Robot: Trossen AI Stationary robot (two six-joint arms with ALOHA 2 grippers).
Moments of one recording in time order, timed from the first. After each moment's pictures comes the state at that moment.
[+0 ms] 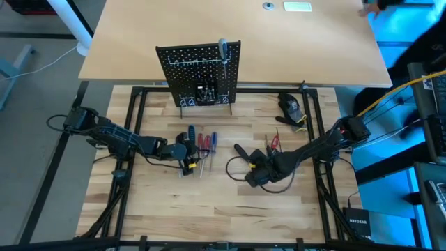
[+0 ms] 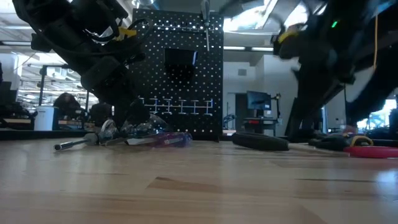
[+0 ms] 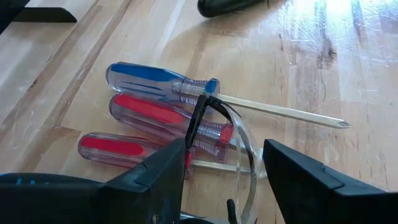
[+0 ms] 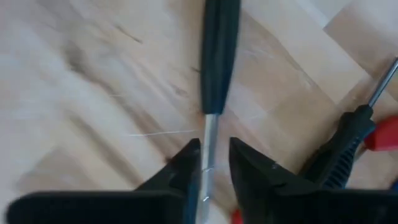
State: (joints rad) left arm -0.16 1.41 0.51 0.17 -0.37 -0.21; right arm 0.39 1.67 1.04 -0.77 0.37 1.13
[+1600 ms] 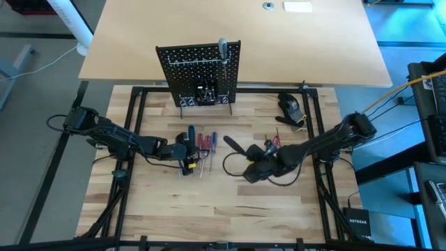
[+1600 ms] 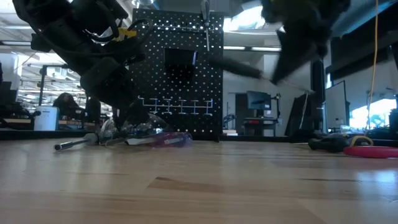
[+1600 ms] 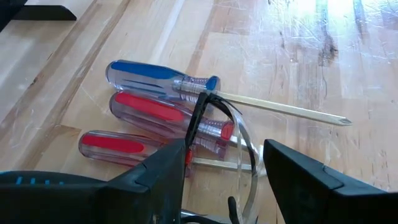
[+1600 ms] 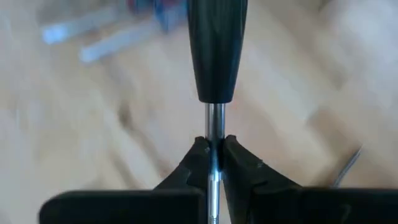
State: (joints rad) left arm -0.16 1.41 0.51 0.16 -0.37 -0.21; right arm 0.37 1.58 1.13 -0.76 0.51 0.88
